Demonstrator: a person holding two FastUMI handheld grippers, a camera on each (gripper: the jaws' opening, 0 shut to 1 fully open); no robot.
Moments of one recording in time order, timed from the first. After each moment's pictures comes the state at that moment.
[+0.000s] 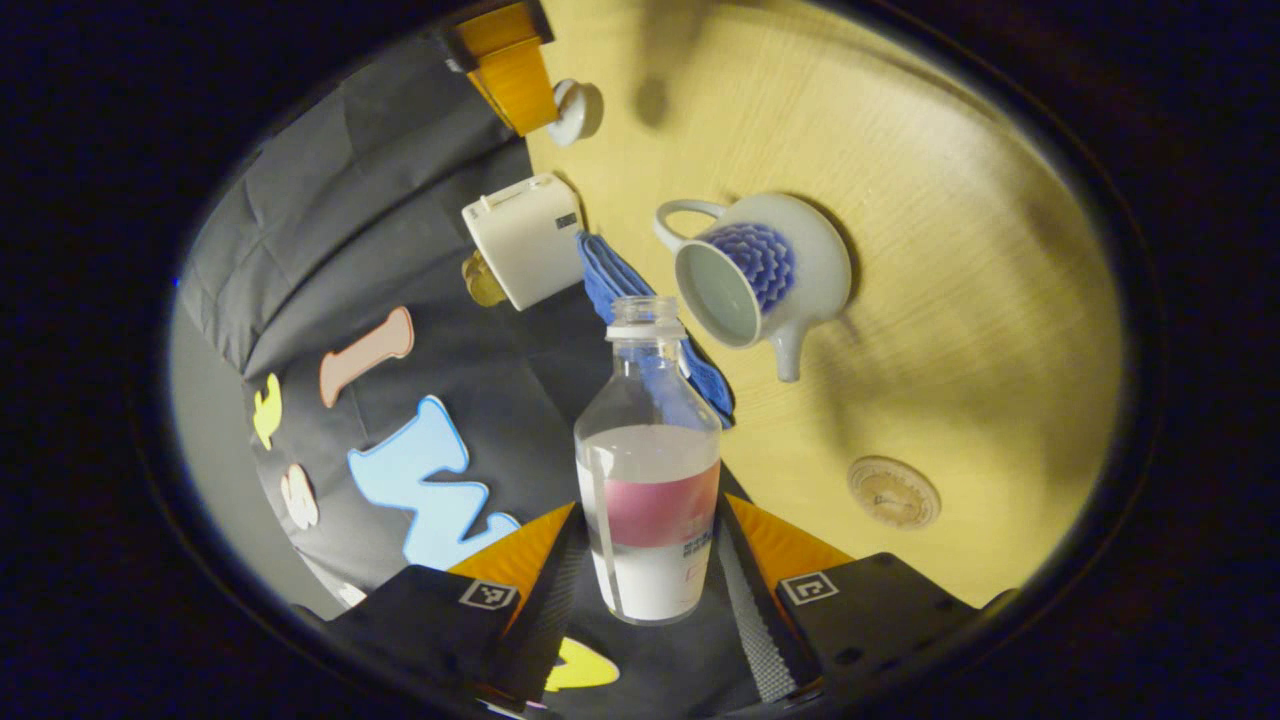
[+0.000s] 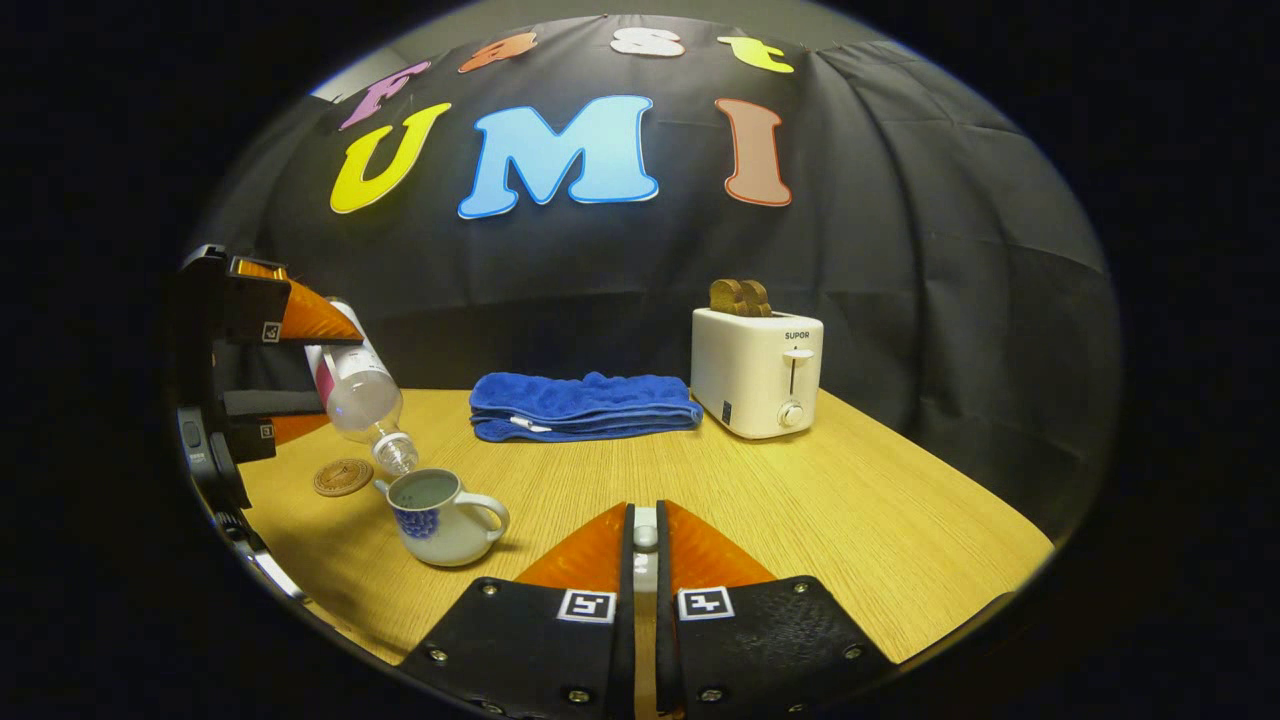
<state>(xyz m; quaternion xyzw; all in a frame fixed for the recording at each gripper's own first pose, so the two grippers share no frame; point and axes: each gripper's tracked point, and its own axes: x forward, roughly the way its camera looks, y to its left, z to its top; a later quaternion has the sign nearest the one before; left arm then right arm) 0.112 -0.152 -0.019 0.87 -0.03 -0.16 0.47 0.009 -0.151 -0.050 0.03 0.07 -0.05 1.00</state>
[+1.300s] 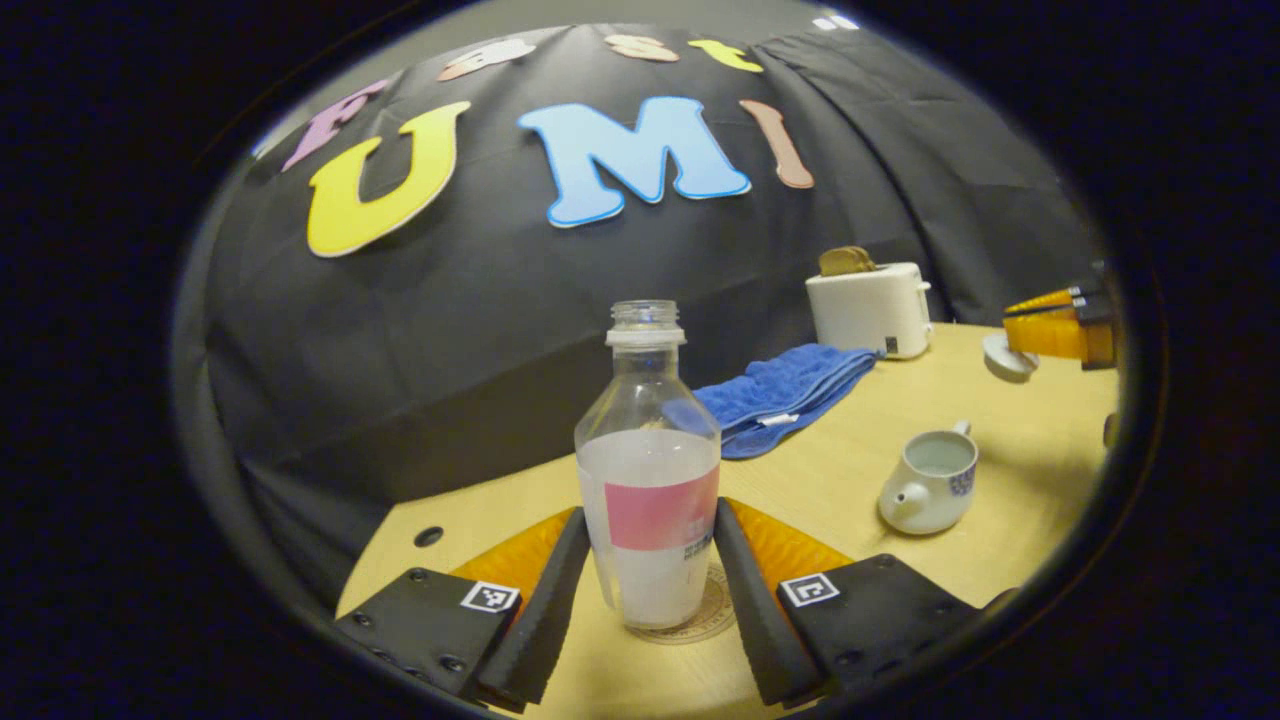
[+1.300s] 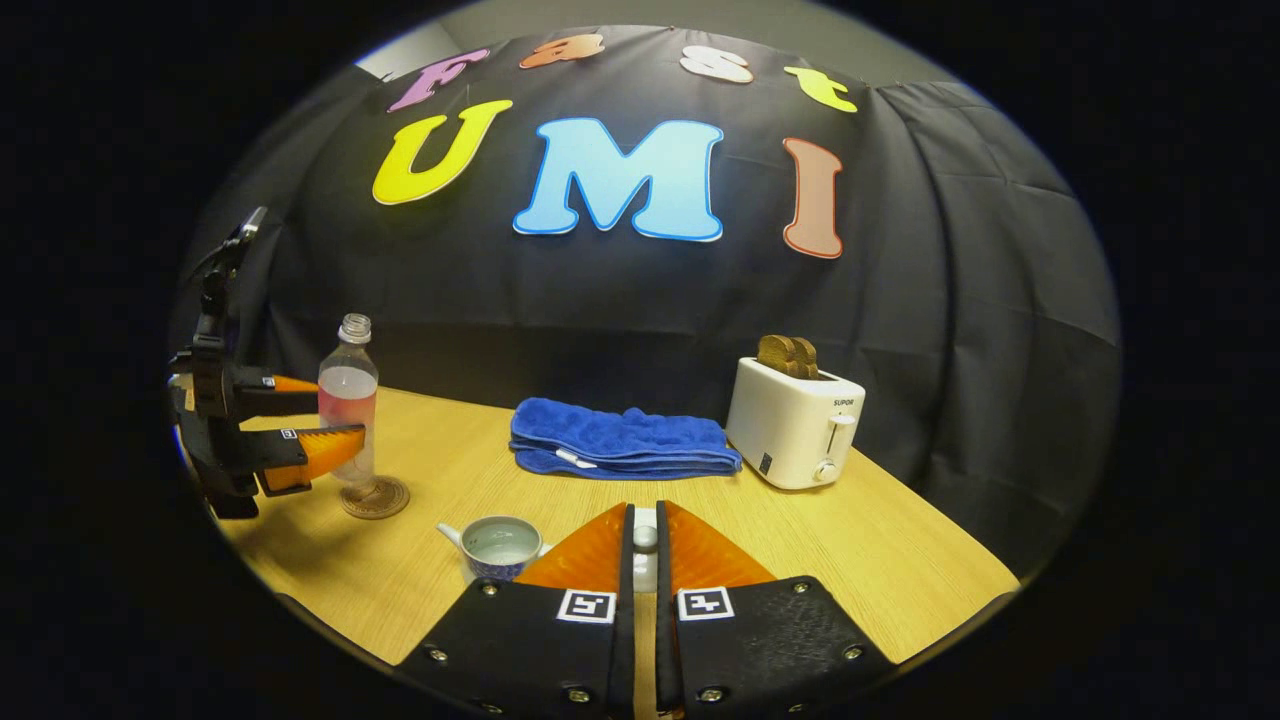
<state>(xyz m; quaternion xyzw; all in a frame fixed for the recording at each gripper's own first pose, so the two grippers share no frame) 0.135 -0.044 -0.033 0.17 0.09 -0.14 0.97 0.018 -0.090 0.003 -0.02 0.04 -0.03 1.00</state>
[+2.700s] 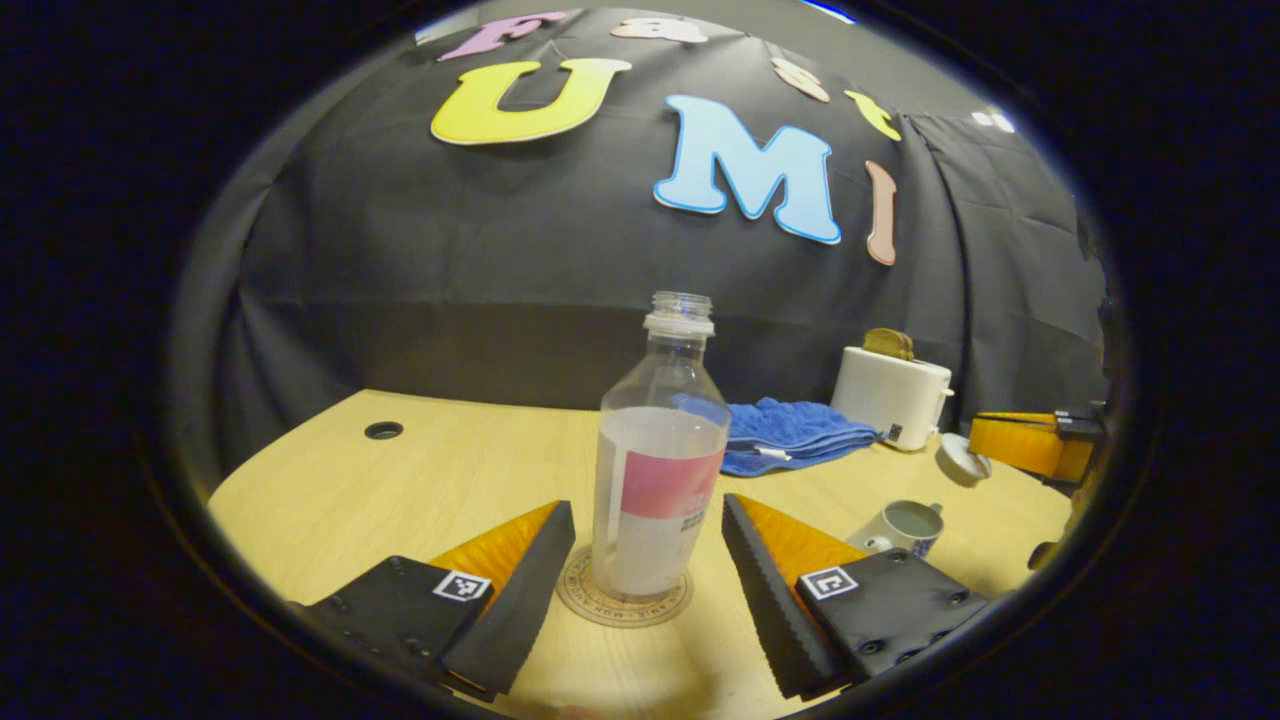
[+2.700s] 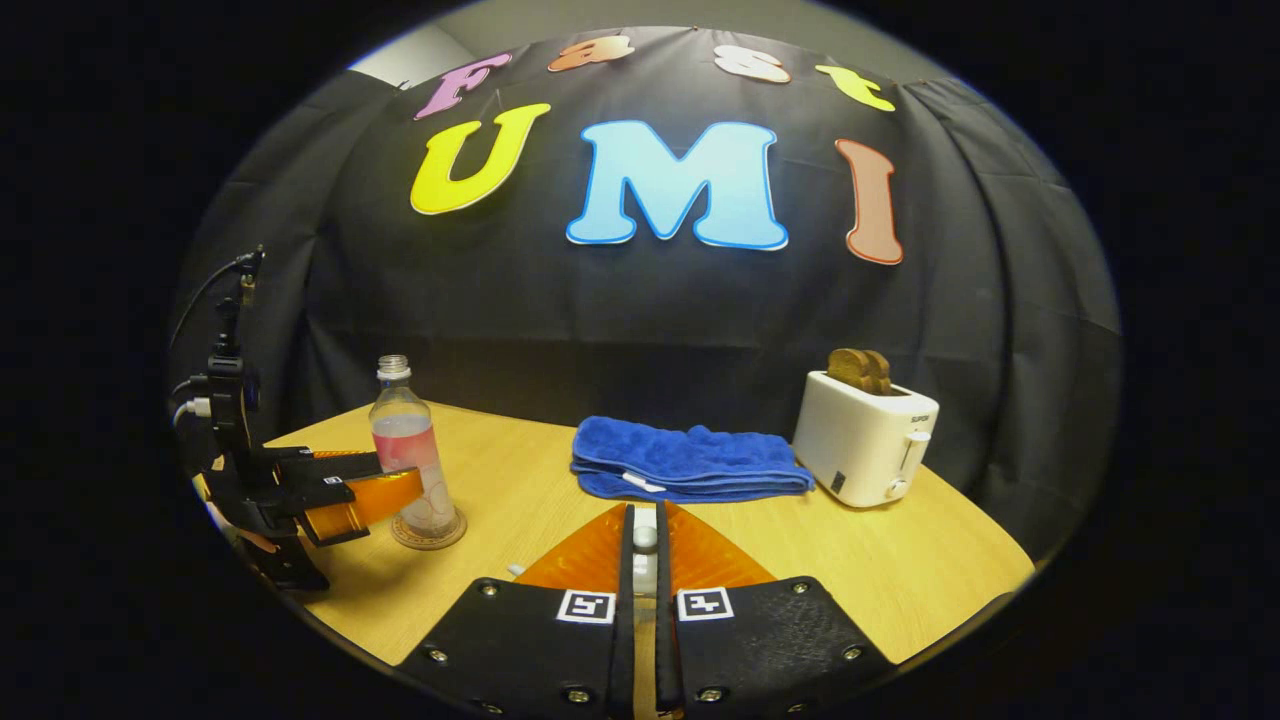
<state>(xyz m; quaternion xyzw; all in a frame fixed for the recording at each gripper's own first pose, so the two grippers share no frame) 0.120 -0.028 -0.051 -0.01 0.10 -0.12 0.99 0.049 -0.027 0.009 -0.01 0.04 0.06 1.00</state>
